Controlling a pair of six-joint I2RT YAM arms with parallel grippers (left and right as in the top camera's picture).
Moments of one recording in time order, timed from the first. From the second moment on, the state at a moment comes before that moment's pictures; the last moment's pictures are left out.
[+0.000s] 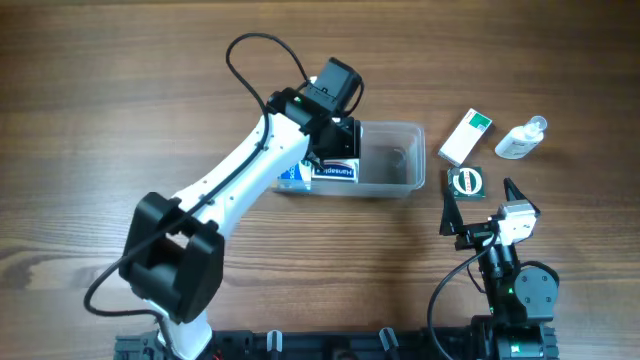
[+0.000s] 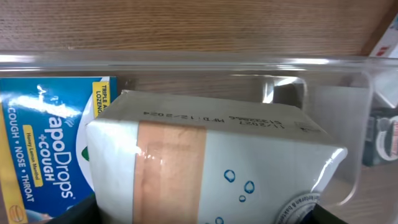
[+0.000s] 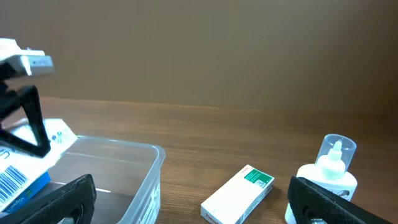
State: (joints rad) left arm -0.61 1.90 1.54 -0.86 0.07 -0.58; right arm 0.00 0.02 0.01 0.00 -0.11 -0.01
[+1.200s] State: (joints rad) left arm -0.71 1.90 1.51 -0.69 0.05 -0.60; right arm 0.00 0.02 0.01 0.00 -0.11 -0.01
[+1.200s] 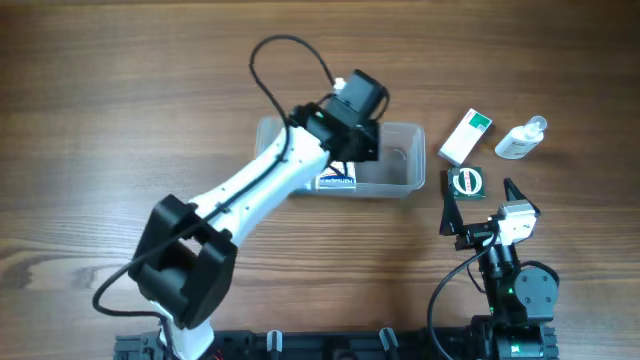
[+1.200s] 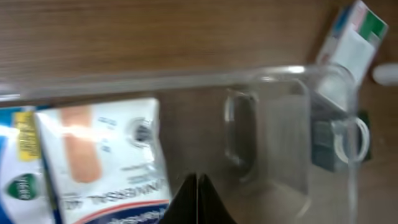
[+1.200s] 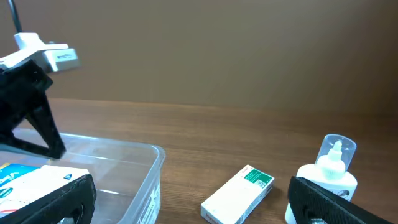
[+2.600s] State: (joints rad) left arm -0.77 2.03 1.51 -0.77 -0.21 -0.60; right arm 0.00 0.02 0.01 0.00 -0.11 -0.01
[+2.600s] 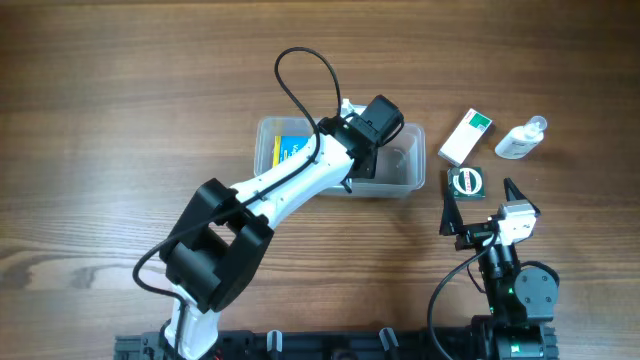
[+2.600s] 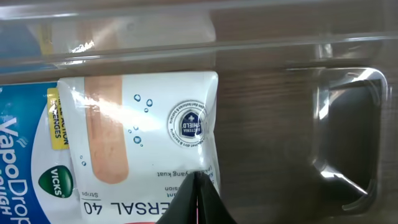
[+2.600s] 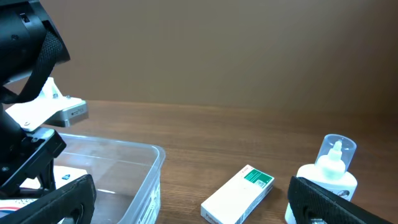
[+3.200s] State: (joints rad) left arm -0.75 2.03 1.51 -0.77 -0.21 -0.60; right arm 0.00 0.02 0.01 0.00 -0.11 -0.01
